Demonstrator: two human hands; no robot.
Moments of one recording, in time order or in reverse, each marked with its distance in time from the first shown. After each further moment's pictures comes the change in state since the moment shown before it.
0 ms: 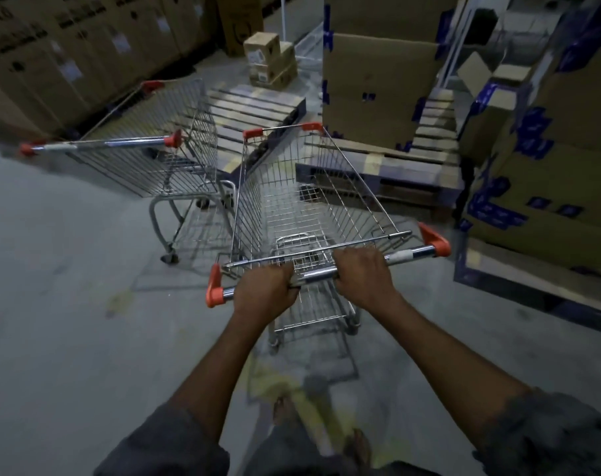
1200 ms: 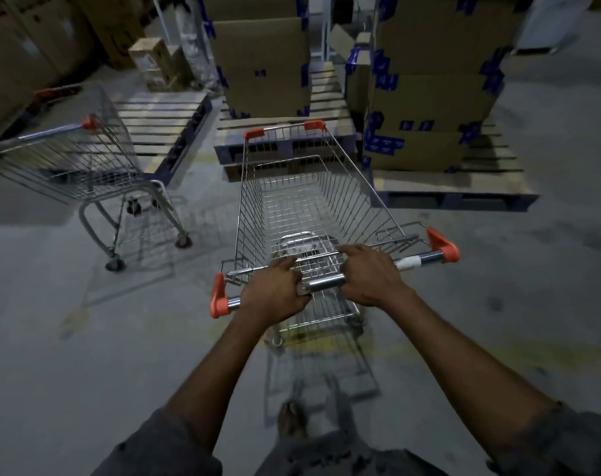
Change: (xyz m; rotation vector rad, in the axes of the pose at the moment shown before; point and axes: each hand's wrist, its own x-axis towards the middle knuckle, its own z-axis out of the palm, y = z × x) left_hand -0.274 0.140 -0.033 -0.044 -0.242 0.426; right_hand -0.383 -0.070 -0.056 0.018 -0.258 0.306
